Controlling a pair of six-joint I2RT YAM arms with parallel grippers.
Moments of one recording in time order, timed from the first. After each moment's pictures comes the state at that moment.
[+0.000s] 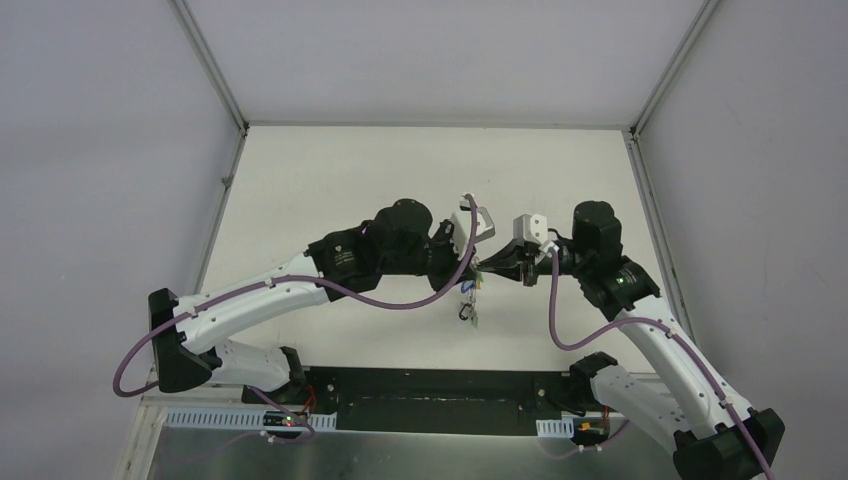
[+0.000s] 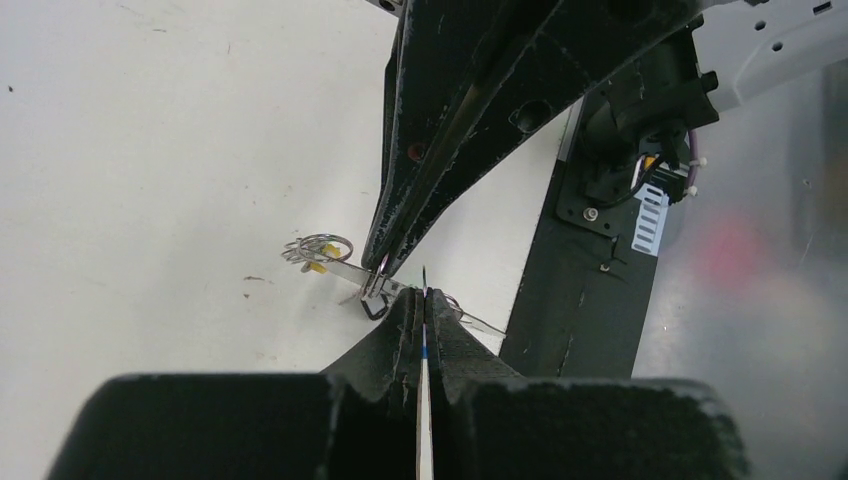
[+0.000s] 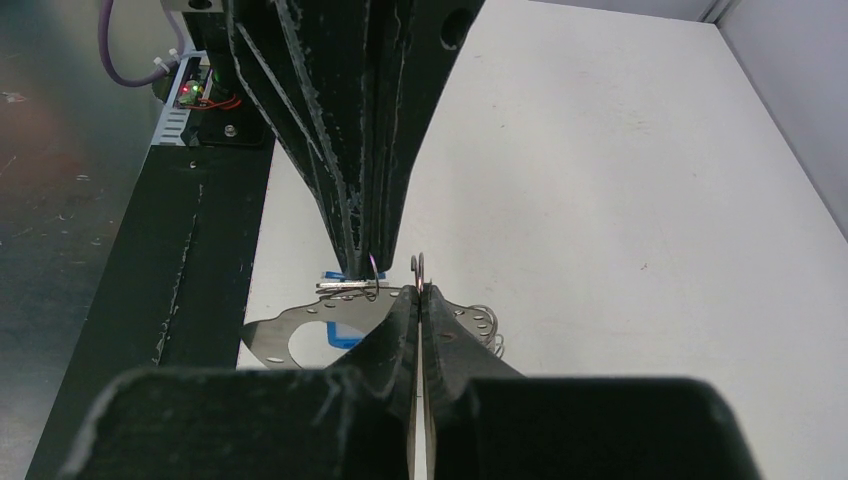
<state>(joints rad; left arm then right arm) -1.11 1.28 1.26 -0.35 0.17 -0.07 0.45 0.86 0.80 -0.30 -1.05 -0.49</state>
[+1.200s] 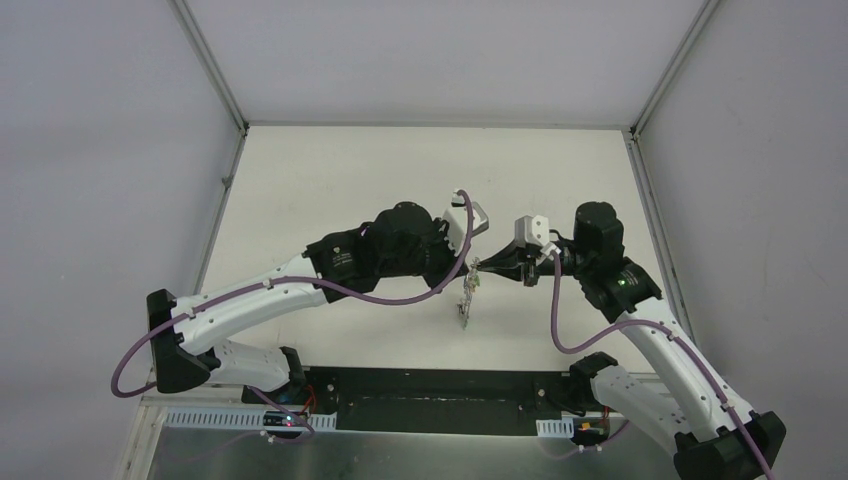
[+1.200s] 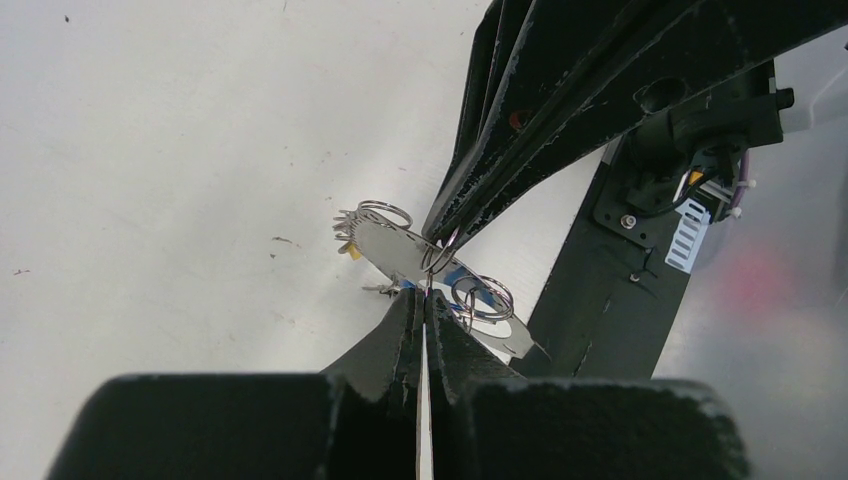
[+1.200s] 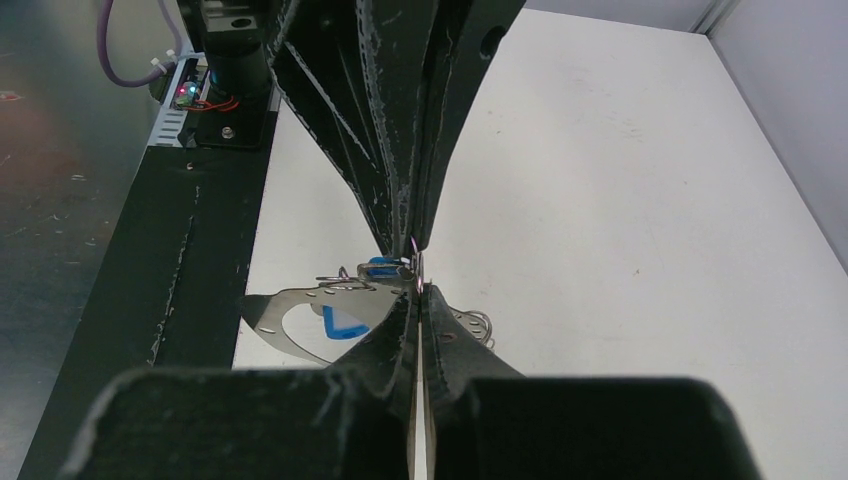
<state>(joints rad) -1.11 1.27 1.26 -0.41 0.03 -0.13 0.45 0.84 0.80 -0.30 -1.05 -0.49</state>
